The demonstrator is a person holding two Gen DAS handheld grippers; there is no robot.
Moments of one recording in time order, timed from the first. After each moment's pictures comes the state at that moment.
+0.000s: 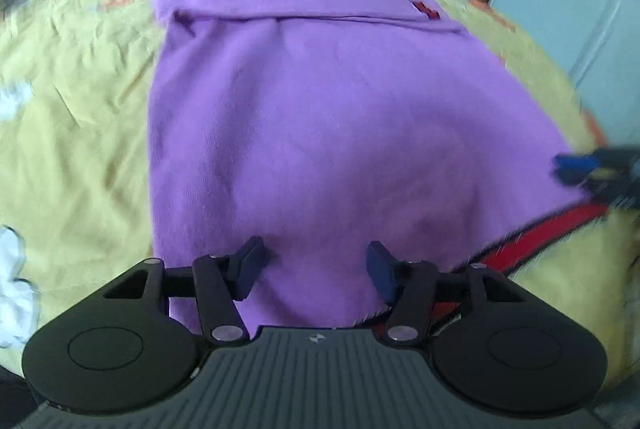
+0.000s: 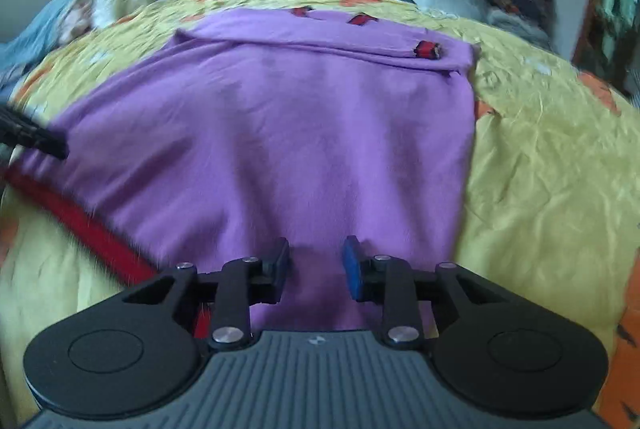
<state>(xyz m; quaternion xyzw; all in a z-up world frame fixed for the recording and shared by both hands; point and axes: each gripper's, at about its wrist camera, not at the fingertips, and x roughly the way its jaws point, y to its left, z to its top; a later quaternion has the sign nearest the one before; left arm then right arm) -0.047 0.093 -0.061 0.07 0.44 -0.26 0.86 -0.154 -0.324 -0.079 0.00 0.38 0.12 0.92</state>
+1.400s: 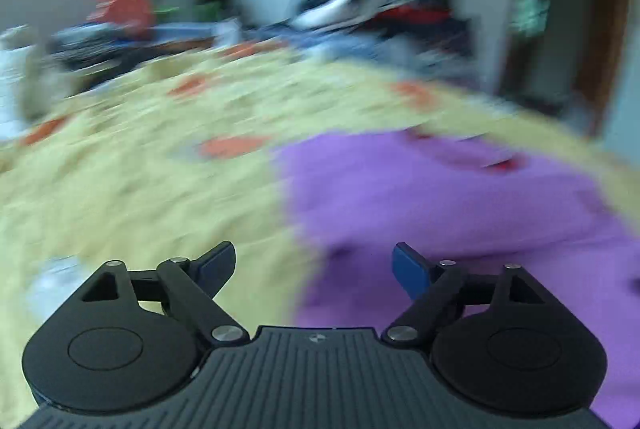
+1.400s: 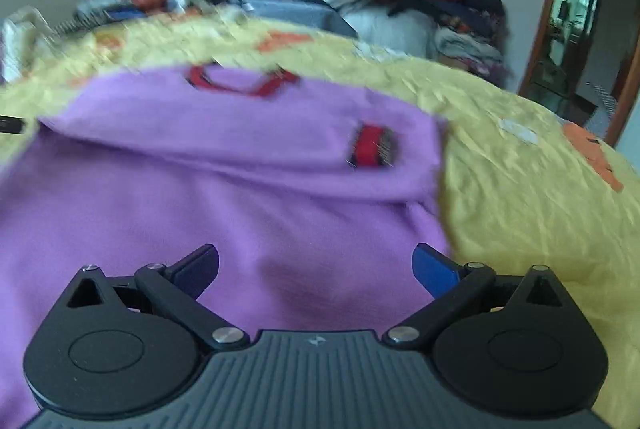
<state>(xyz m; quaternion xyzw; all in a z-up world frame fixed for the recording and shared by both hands) 0.151 0.085 -0.024 -0.01 0.30 -0.15 0.94 0.053 -0.320 -0.062 0.01 0.34 0.03 0.94</state>
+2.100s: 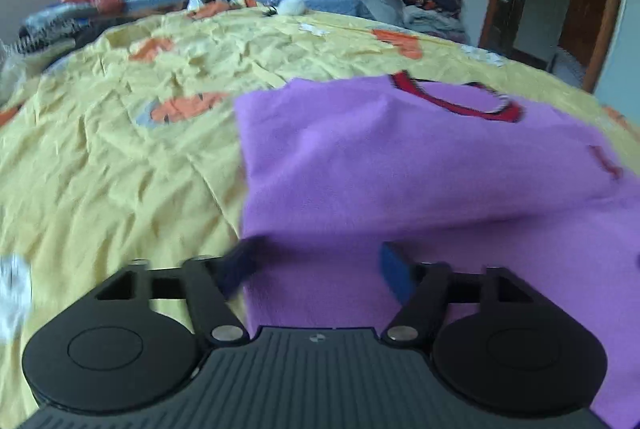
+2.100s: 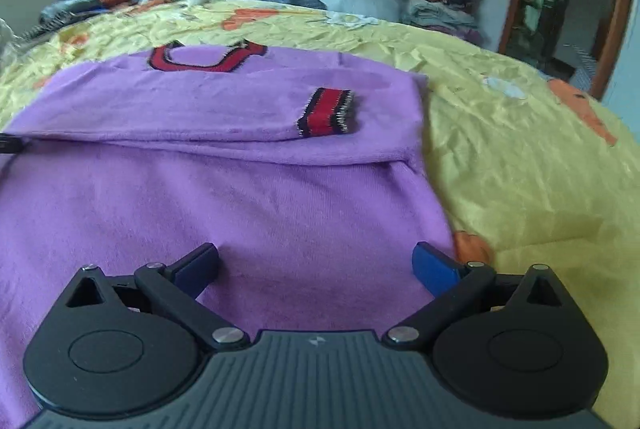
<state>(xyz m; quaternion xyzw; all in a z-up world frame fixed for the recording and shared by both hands) 0.182 0.074 -0.058 0.02 0.36 -0.14 0.92 0.051 -0.331 -0.083 0.01 0.37 -0.03 0.93</state>
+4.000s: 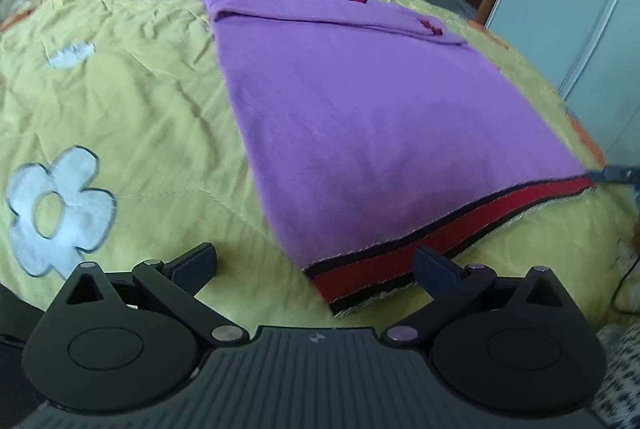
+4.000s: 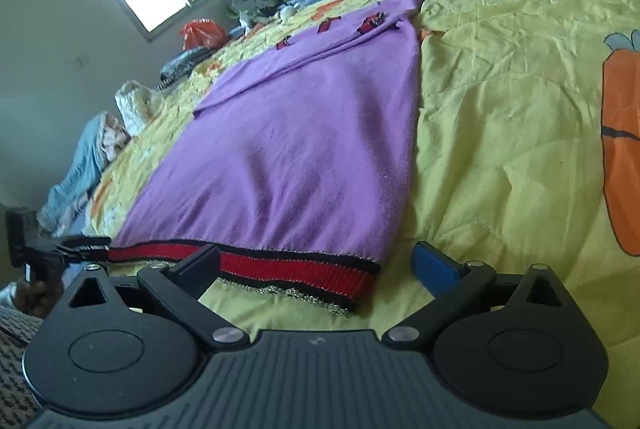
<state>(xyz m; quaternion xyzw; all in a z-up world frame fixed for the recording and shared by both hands) -0.080 0.174 -0.068 0.01 0.41 -0.28 0.87 -0.220 -0.397 -0.090 0.25 0.34 0.16 0.89</state>
